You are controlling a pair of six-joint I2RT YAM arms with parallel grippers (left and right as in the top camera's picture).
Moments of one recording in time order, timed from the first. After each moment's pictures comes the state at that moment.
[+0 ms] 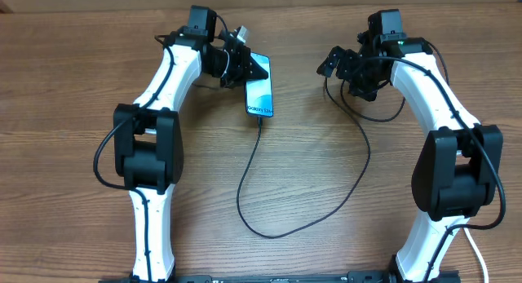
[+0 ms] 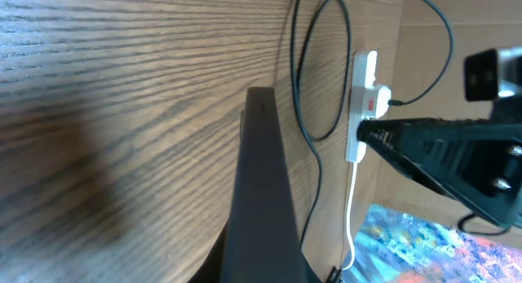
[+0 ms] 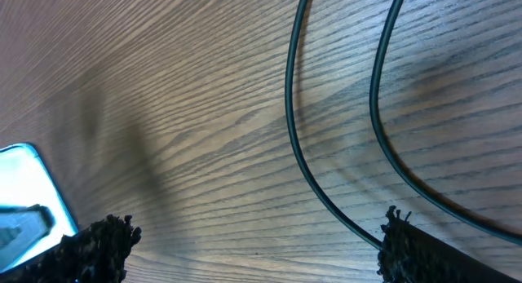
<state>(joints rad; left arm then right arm) -0.19 2.37 1.97 -0.79 0.92 -0.38 0.09 2.05 1.67 -0.81 -0.36 0.51</state>
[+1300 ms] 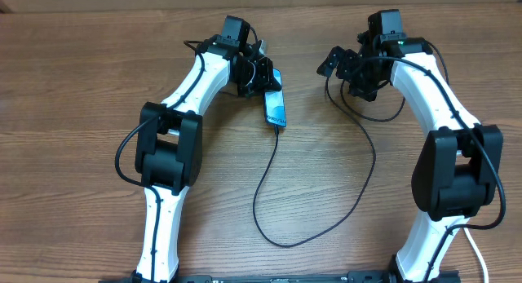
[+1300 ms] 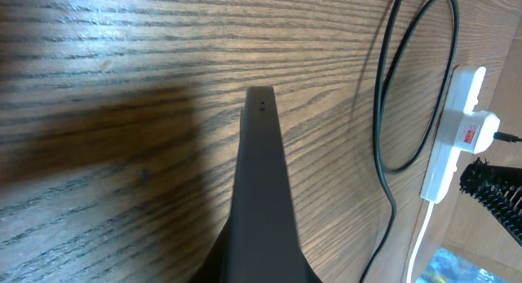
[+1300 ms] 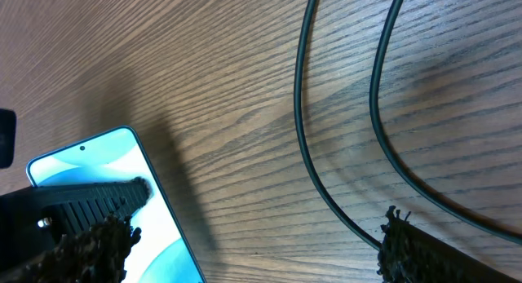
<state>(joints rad) -0.31 2.41 1.97 -0.75 0.65 -0.50 0.09 2.05 1.67 -0.81 -0.36 0.51</state>
